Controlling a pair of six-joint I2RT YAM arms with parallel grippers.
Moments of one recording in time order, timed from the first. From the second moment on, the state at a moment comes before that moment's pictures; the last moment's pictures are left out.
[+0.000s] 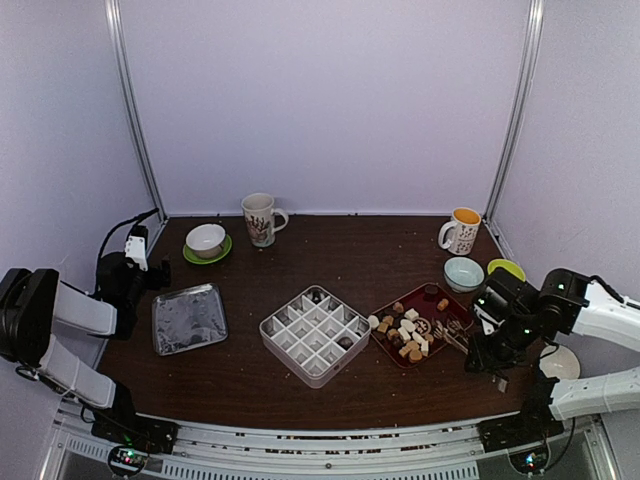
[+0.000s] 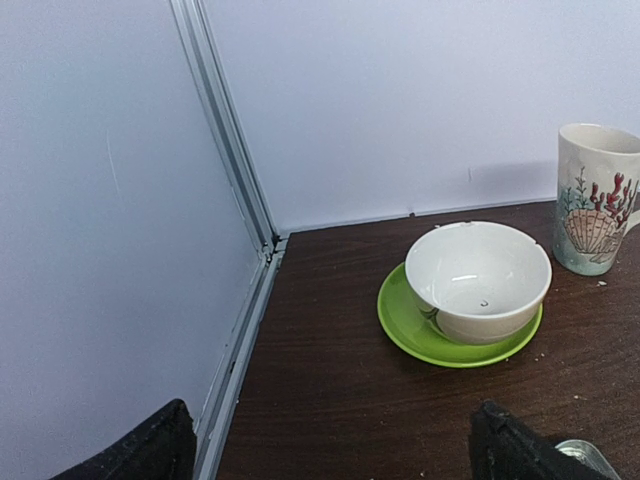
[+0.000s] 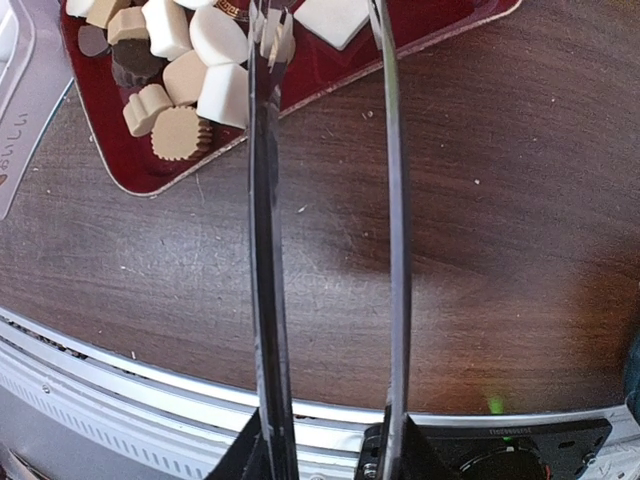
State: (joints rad) left arm 0.03 1.42 0.33 0.95 -0.09 0.18; right arm 0.80 0.92 0.75 -1.15 0.03 0.74
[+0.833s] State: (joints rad) left arm 0.03 1.42 0.33 0.95 -0.09 0.18; right arm 0.68 0.89 0.66 -1.04 -0.10 0.77
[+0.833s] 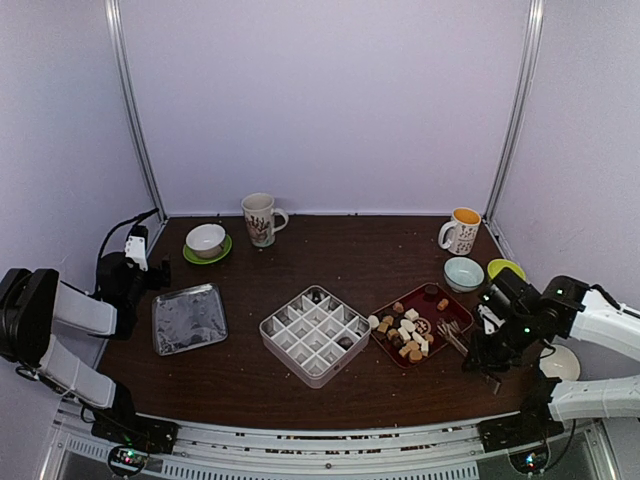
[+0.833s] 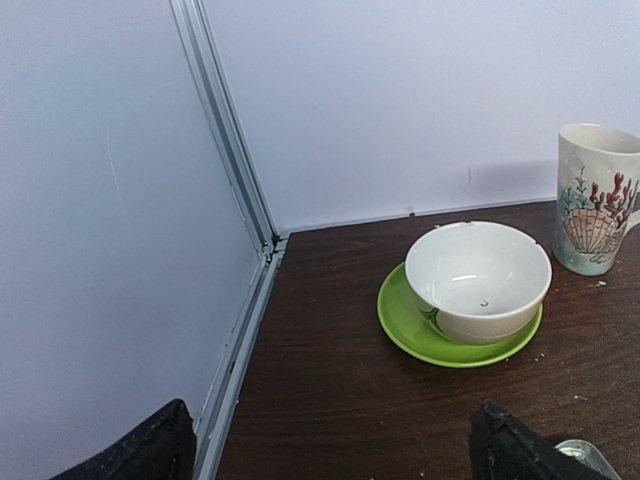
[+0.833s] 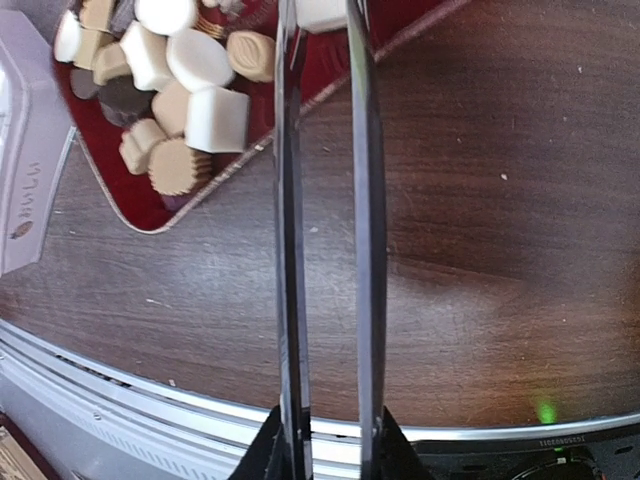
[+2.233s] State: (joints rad) left arm 0.03 1.42 0.33 0.95 -0.09 0.18; right arm 1.05 1.55 1.10 -0.51 -0.25 0.54
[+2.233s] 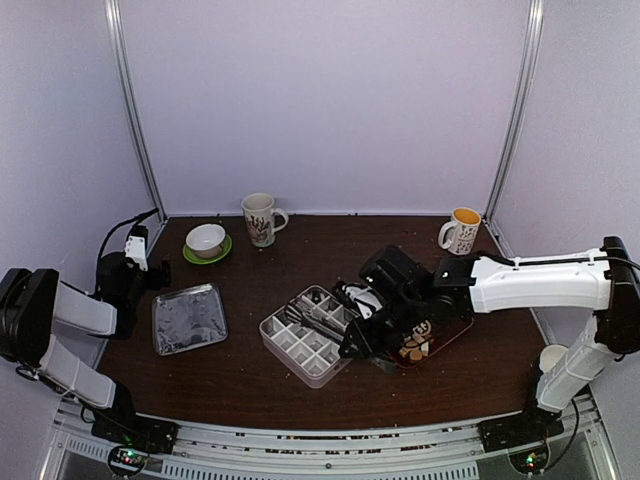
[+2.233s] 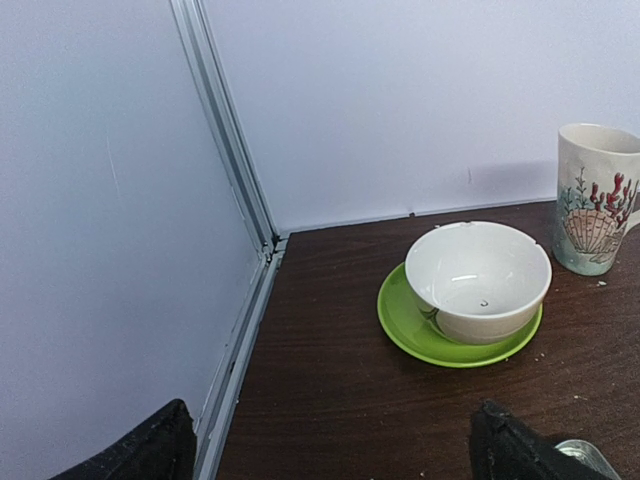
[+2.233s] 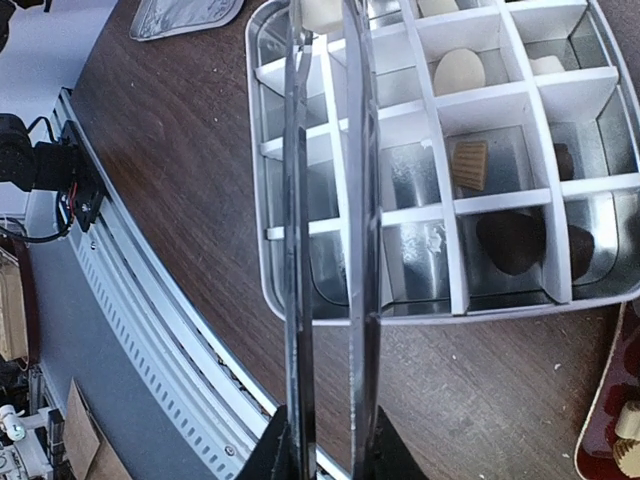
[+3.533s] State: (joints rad) left arm 0.03 1.42 0.33 0.95 -0.09 0.18; right arm 1.08 1.66 1.19 -0.50 -0.14 0.52
